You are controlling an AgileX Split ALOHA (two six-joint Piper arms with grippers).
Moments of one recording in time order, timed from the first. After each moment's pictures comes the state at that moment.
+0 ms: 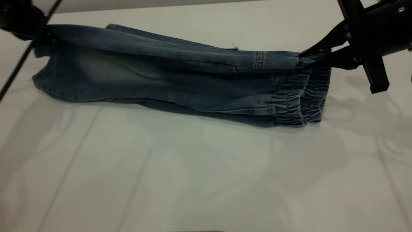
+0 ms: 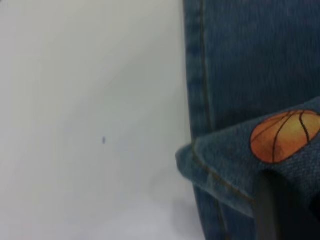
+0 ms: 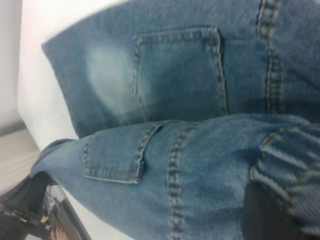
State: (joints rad) left arm -0.04 1.97 -1.09 0.07 0.02 0.55; right arm 0.01 1.99 -0.78 1.82 0.73 -0.79
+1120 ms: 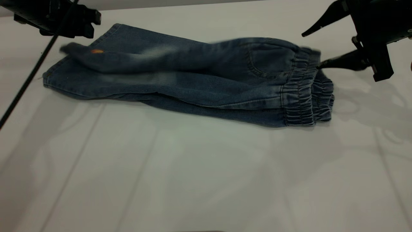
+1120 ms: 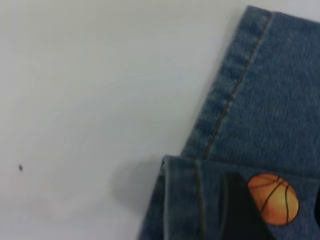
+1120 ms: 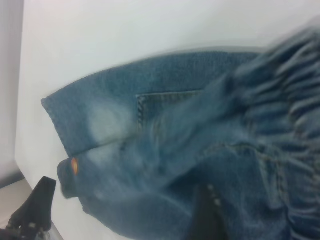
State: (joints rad) left arm -0.08 2.15 -1.21 0.07 -0.14 -0.10; right arm 0.01 2.00 -0.84 1.82 0.62 -0.70
